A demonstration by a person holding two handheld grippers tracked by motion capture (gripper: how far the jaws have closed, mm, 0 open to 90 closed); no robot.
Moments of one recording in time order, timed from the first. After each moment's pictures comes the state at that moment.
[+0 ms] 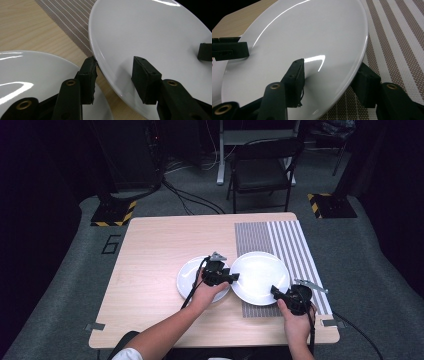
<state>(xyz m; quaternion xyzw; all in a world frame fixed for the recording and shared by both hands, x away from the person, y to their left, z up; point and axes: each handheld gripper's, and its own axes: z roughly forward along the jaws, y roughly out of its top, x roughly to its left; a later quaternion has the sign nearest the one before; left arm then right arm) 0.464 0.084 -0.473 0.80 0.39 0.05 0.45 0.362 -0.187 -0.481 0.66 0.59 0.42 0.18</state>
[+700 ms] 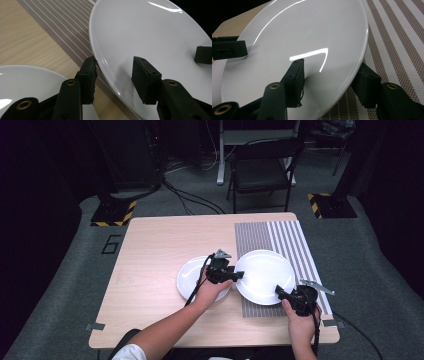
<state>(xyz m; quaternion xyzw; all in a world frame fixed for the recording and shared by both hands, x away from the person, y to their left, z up) 0.467 0.072 -0.462 0.80 0.38 0.05 0.46 0.356 -0.196 -0.474 0.67 0.57 0.43 0.18</state>
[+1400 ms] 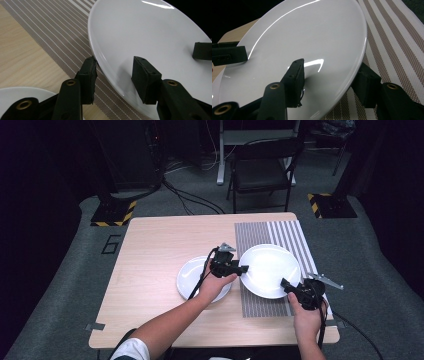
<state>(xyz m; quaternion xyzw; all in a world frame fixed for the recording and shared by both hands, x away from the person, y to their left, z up) 0.477 0.061 -0.442 0.80 0.36 0.05 0.47 0.365 -0.210 -0.453 0.67 0.56 0.44 0.19</state>
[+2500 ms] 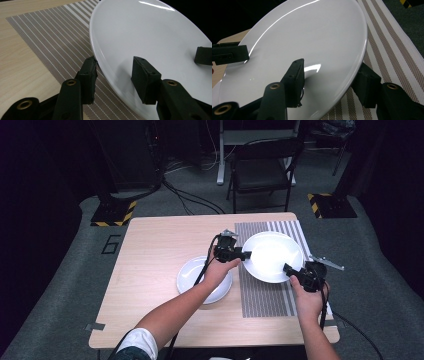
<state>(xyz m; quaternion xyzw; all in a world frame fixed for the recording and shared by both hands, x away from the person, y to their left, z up) 0.519 0.049 -0.429 0.79 0.38 0.04 0.48 0.405 -0.218 -0.431 0.67 0.56 0.43 0.20</state>
